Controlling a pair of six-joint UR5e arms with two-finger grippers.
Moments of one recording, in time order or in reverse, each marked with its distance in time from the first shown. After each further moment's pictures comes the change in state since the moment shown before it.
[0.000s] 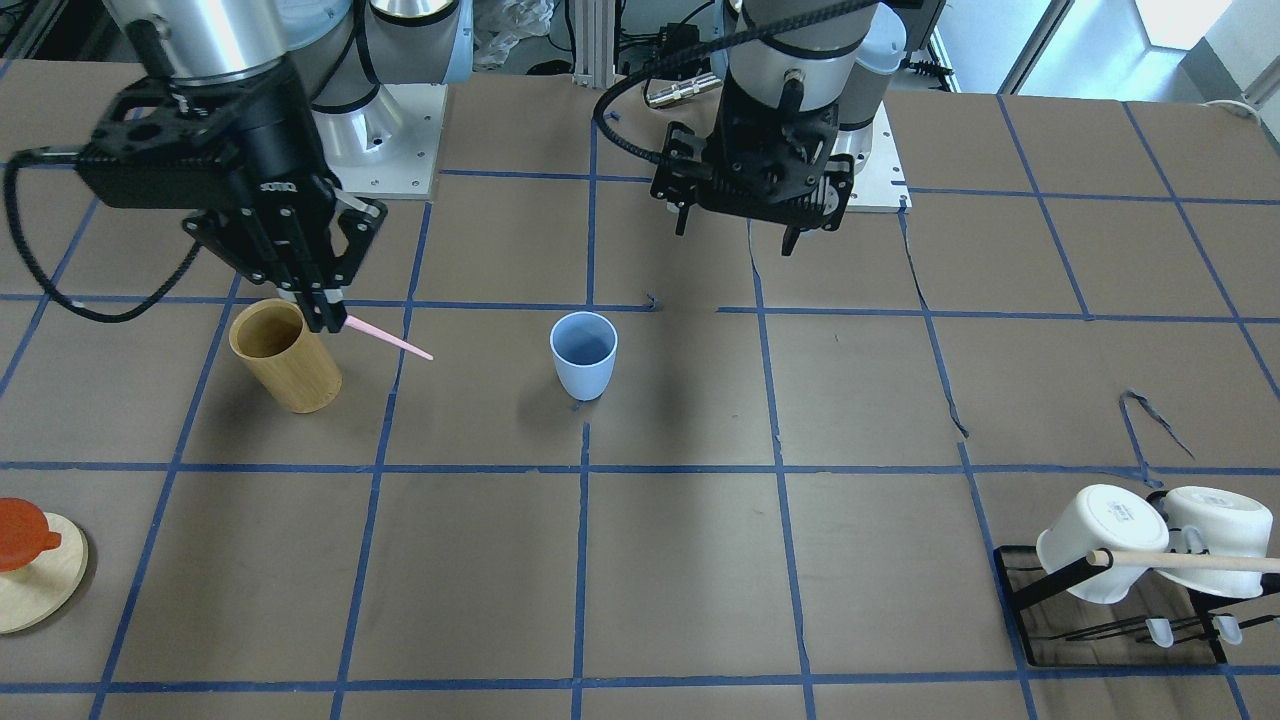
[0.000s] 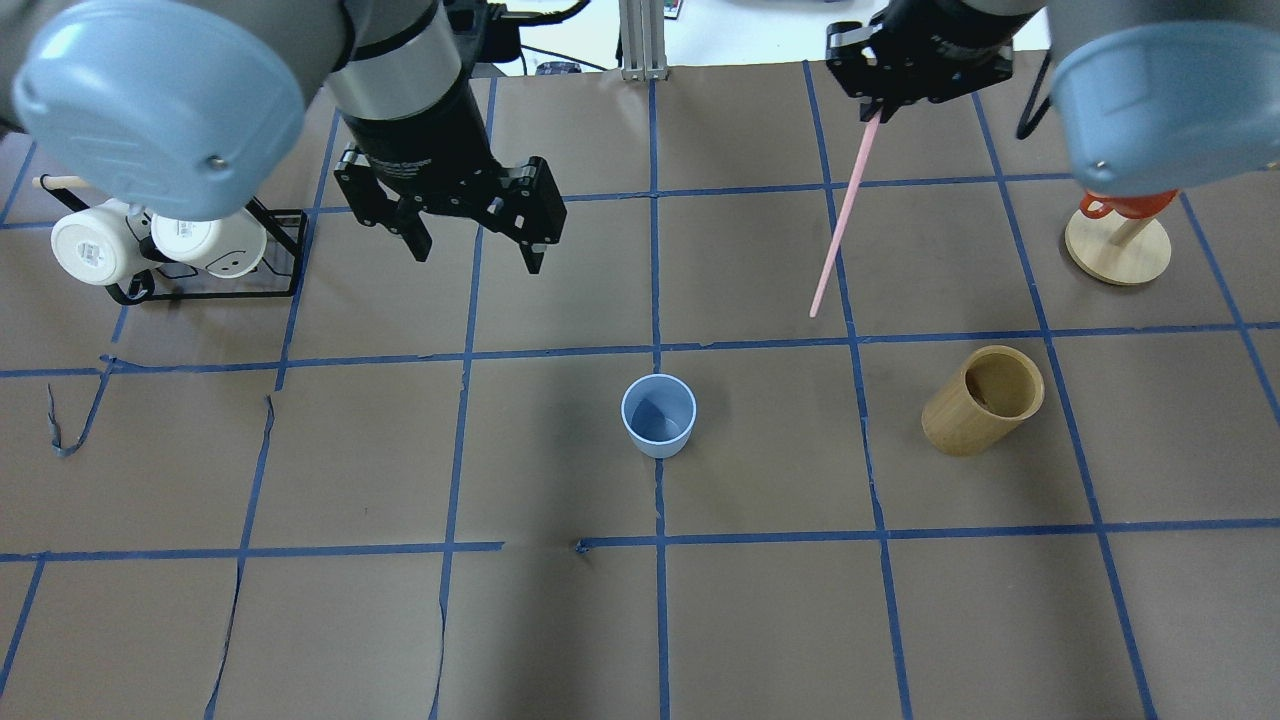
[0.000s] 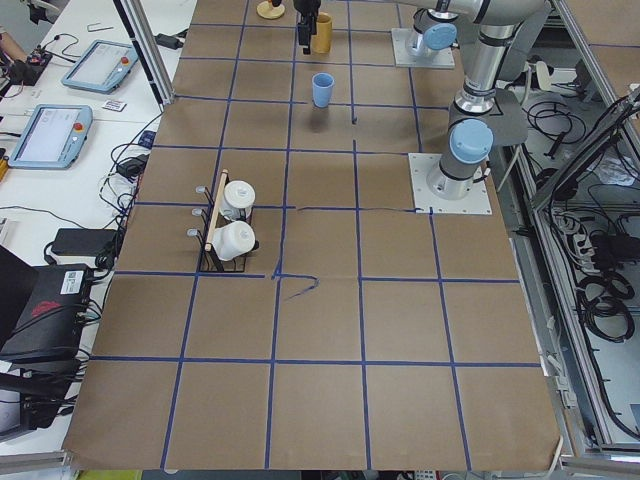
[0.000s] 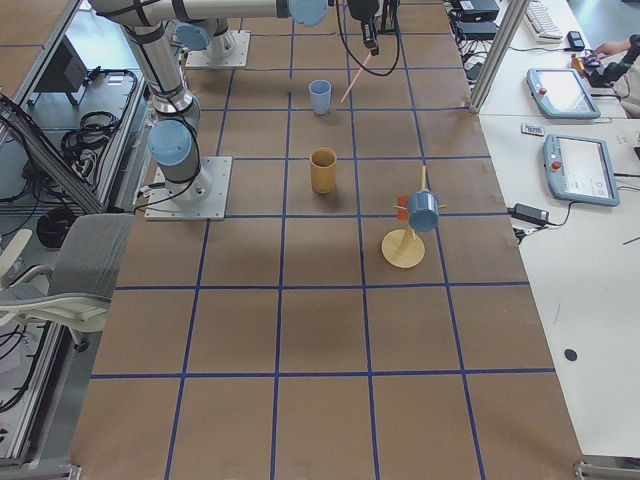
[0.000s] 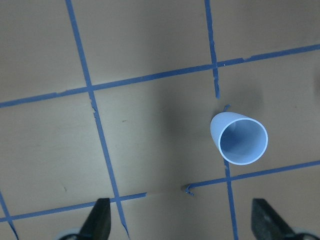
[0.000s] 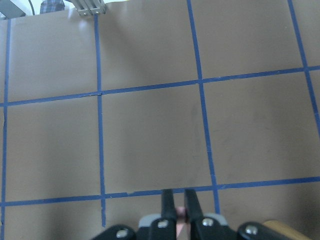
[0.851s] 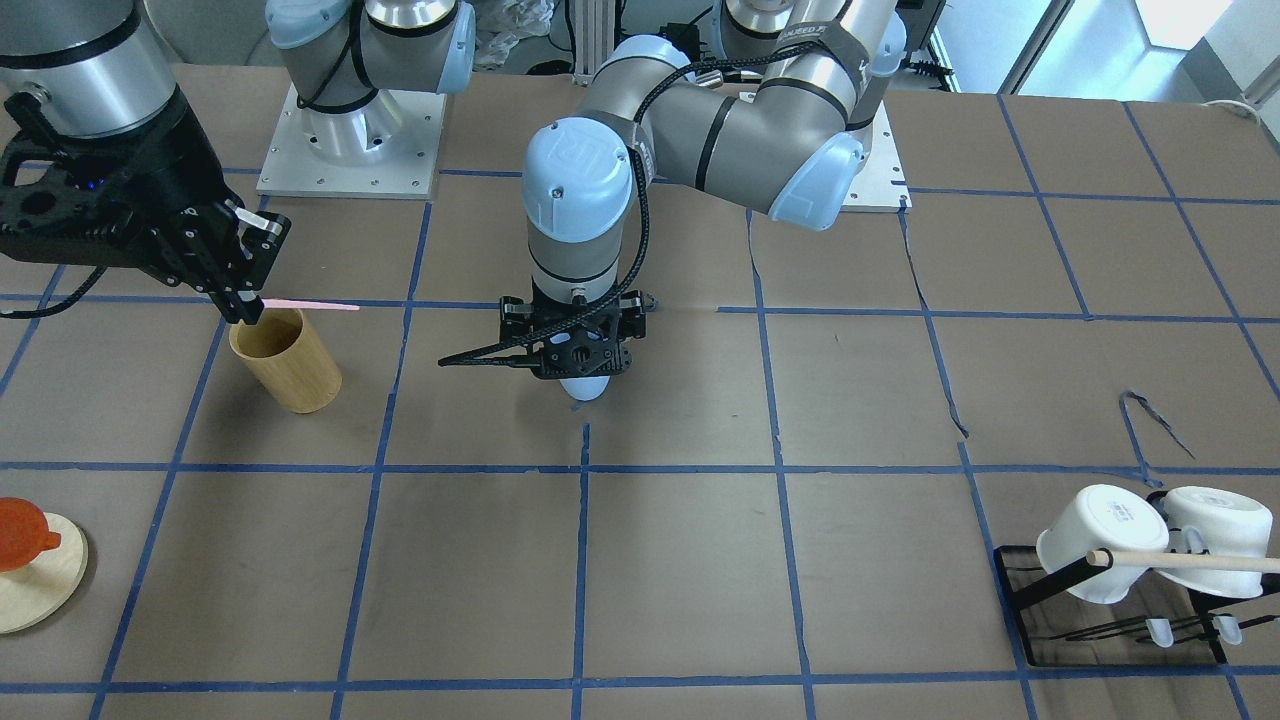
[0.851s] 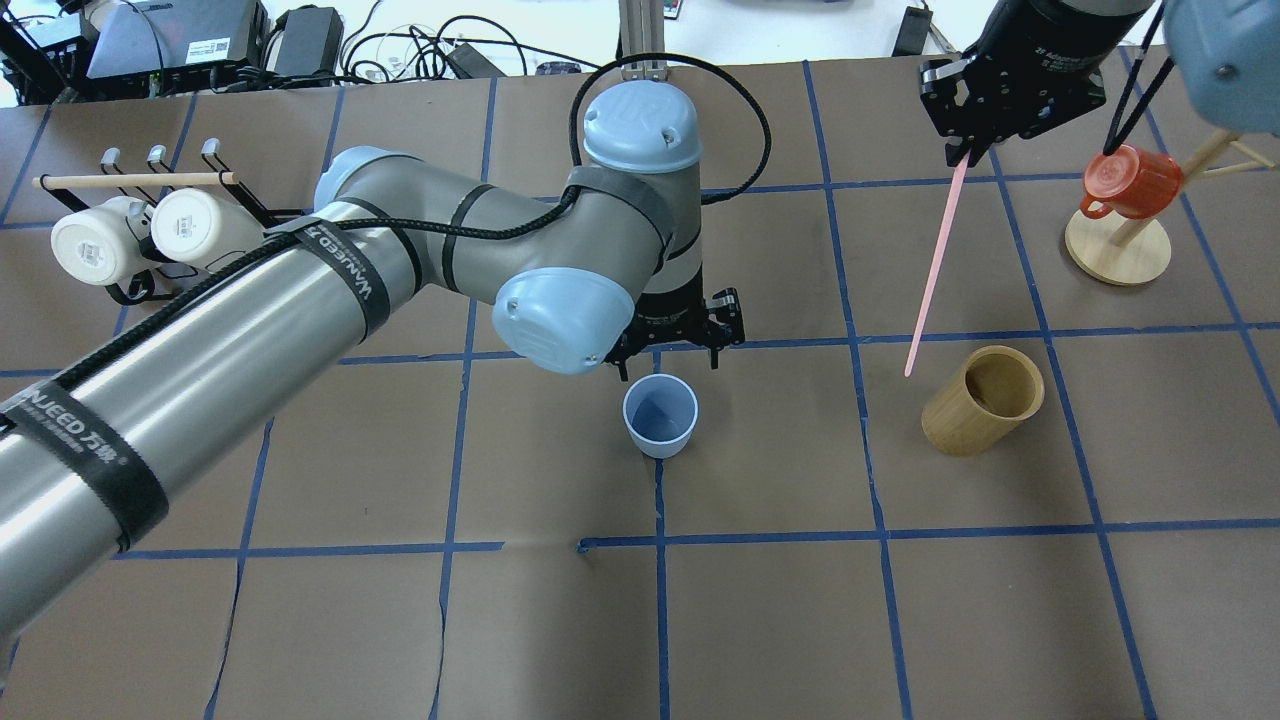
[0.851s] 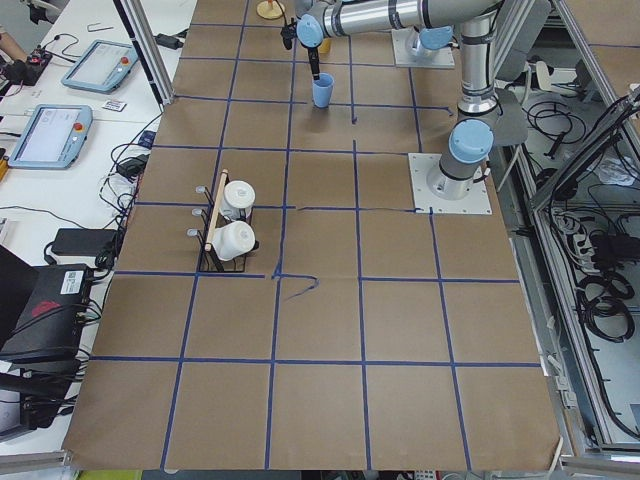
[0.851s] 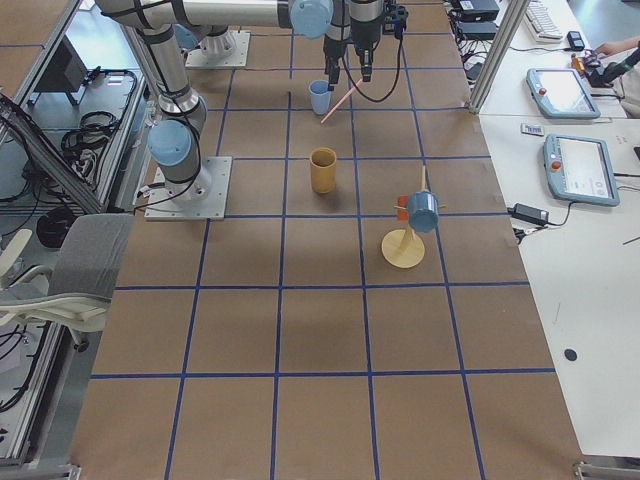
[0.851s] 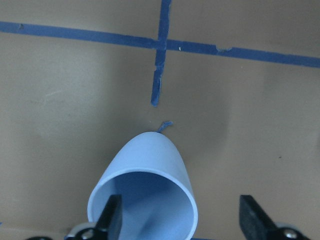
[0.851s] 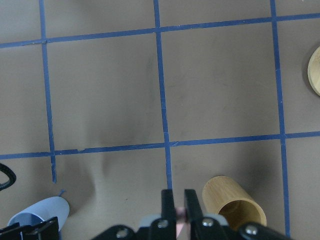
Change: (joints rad) left arm -0.212 -0.298 -0.135 0.376 -0.062 -0.484; right arm -0.174 0.023 -0.080 0.312 0.004 -0.215
